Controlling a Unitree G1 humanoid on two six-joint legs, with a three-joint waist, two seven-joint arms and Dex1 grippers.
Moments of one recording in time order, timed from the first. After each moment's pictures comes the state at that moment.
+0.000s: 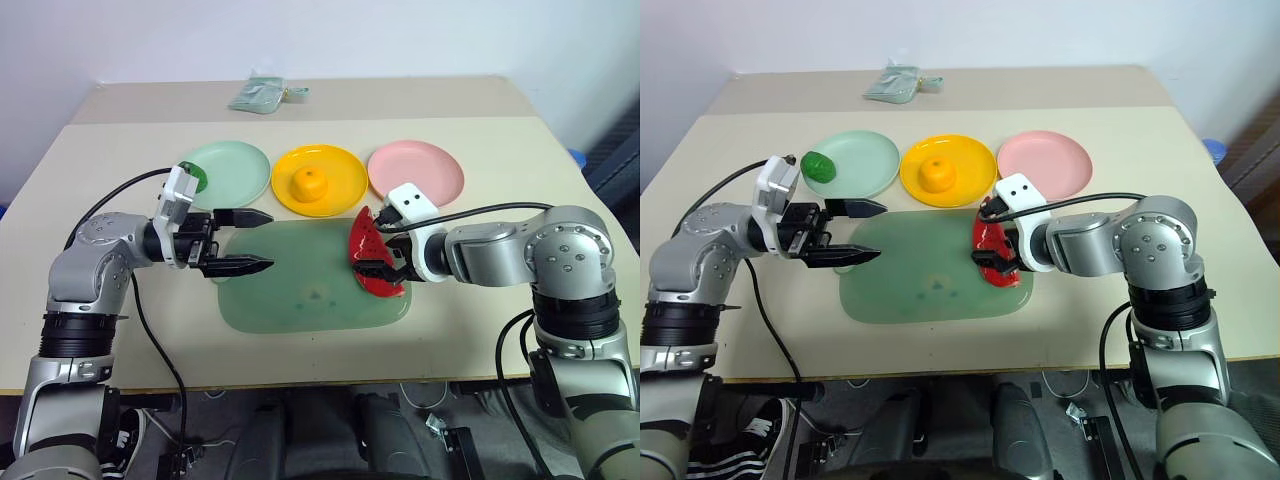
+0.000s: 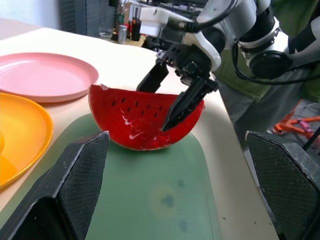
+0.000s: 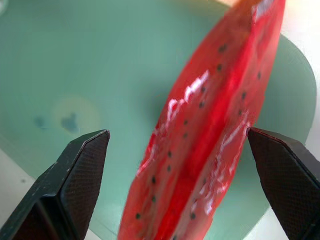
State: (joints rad) left arm -0.56 0.67 0.09 0.07 -0.58 0.49 -1.46; right arm -0.77 -0.58 0.05 -0.27 1.31 1.61 -0.33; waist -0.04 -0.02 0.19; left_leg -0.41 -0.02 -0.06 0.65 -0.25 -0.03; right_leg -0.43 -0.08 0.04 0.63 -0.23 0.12
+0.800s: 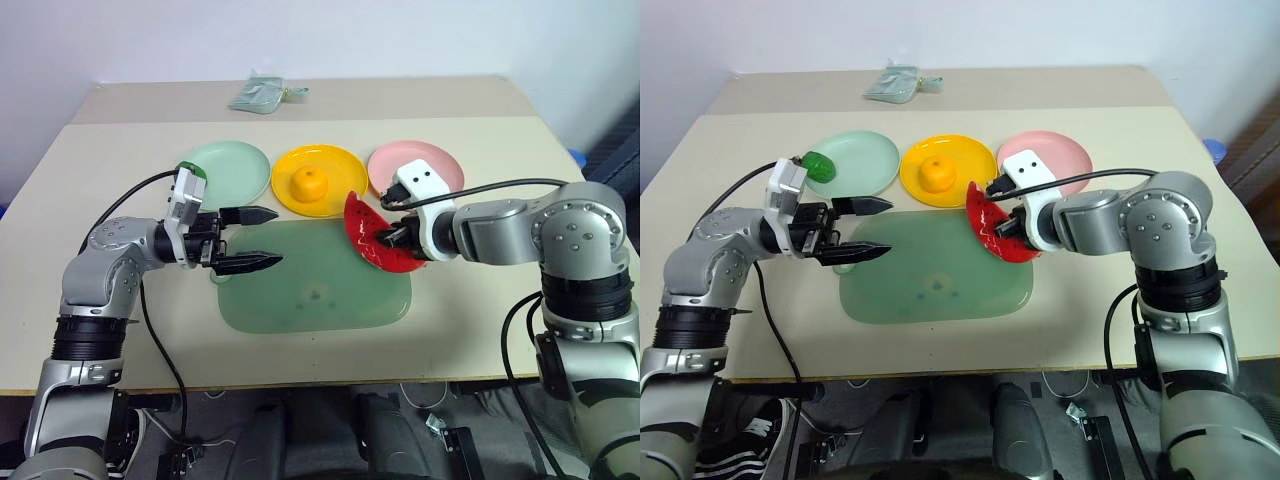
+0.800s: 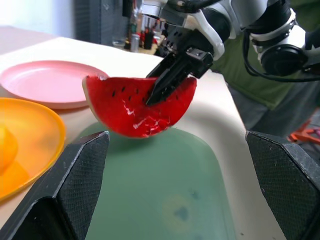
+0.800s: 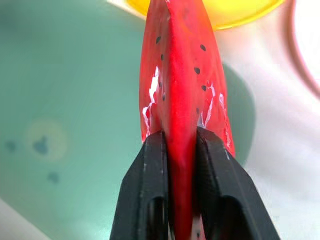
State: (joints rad) left arm -0.54 0.62 0.08 0.10 -0.58 0.44 -1.38; right arm -0.91 -0.65 0.05 -0.17 1.12 1.59 -0.19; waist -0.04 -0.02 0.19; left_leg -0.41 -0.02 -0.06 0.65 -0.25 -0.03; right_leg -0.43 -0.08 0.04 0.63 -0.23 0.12
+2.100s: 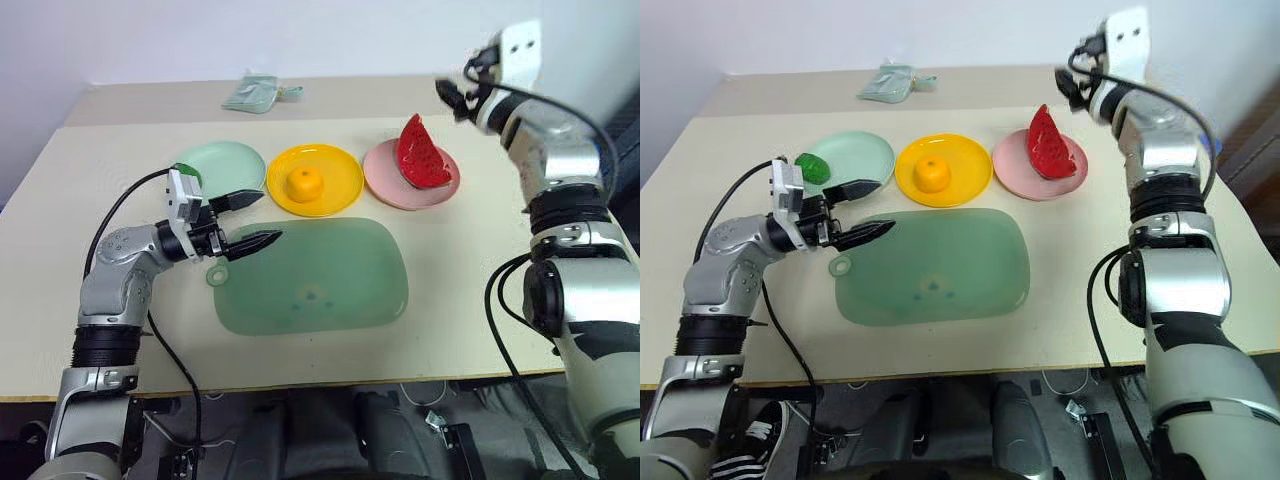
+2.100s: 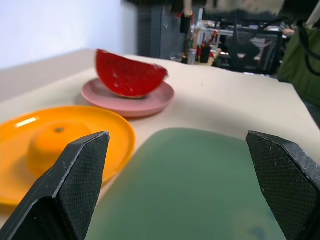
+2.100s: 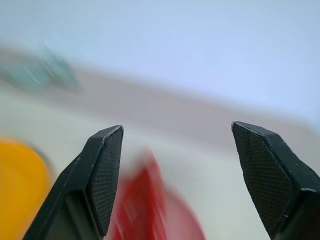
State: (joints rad) left arm -0.51 0.54 0.13 0.15 -0.51 0.23 -1.19; right arm -1.16 -0.59 -0.06 0.68 0.22 0.20 0.52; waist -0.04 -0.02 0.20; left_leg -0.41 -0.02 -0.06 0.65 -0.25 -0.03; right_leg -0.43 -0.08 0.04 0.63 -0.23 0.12
